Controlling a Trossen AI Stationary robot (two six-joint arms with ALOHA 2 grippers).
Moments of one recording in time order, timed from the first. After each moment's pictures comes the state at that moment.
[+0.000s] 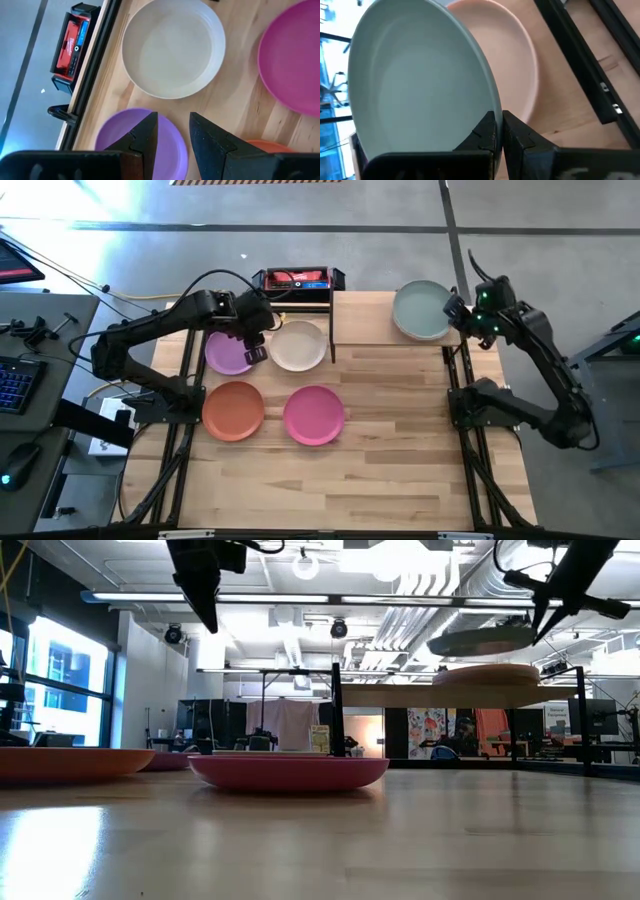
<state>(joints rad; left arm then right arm) 0.38 1.37 1.42 -1.21 -0.22 0.12 -1.10 0.80 1.03 -1.12 -0.06 1.03</state>
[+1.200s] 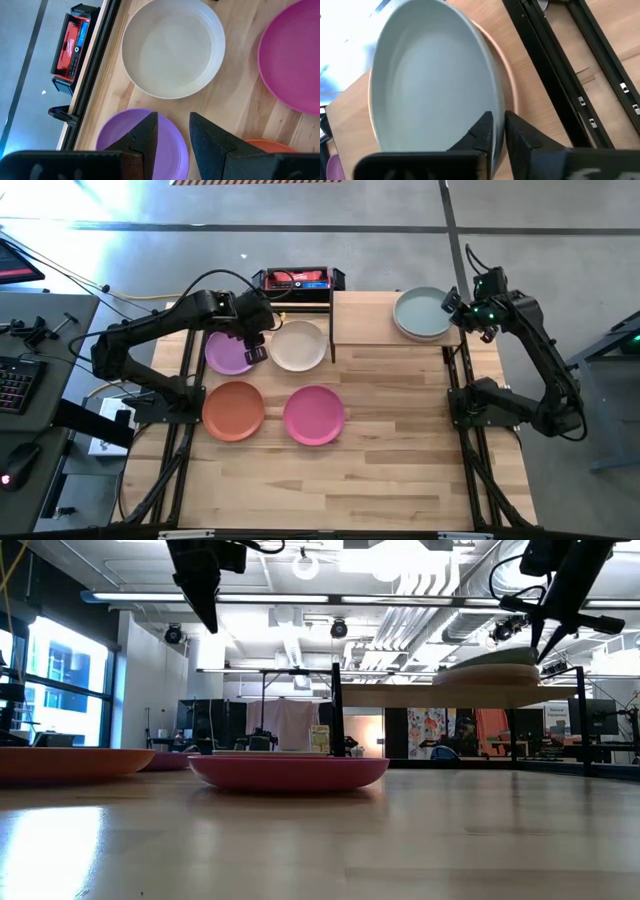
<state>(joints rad) 0.38 1.37 1.42 -1.21 -0.22 0.12 -1.26 0.94 1.03 -1.12 -0.12 0.85</state>
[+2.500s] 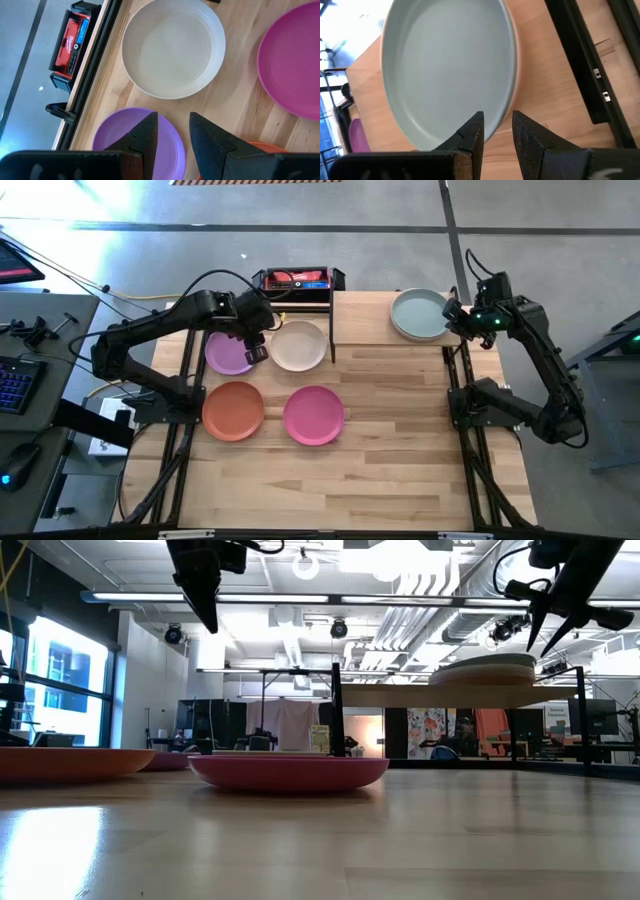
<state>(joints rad) 0.38 1.37 1.42 -1.21 -0.22 0.09 -1.25 0.88 1.03 -1.19 -0.25 0.83</state>
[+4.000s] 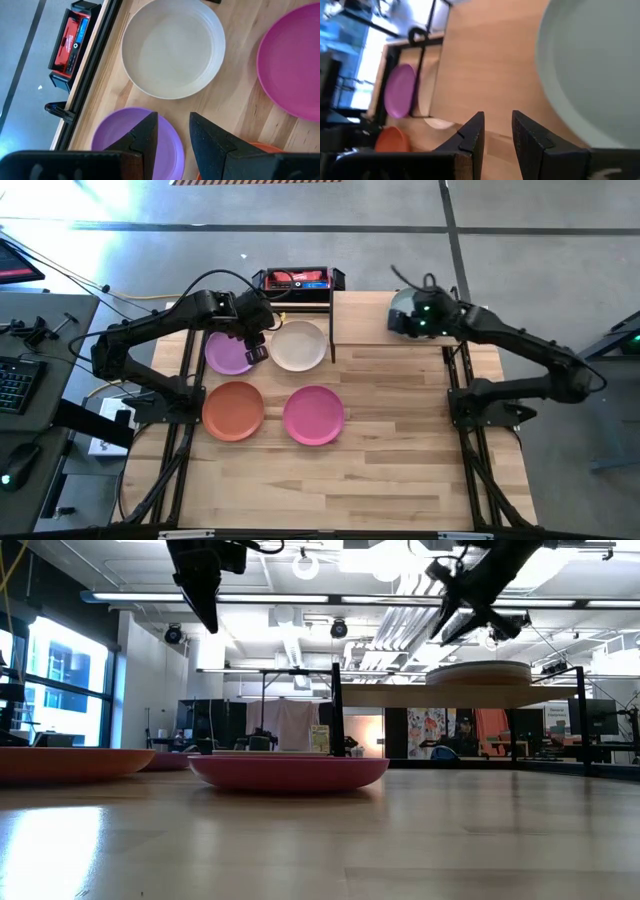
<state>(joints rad) 0.38 1.37 1.42 -1.21 -0.22 0.08 -0.55 1.10 1.03 -0.68 0.05 0.97</state>
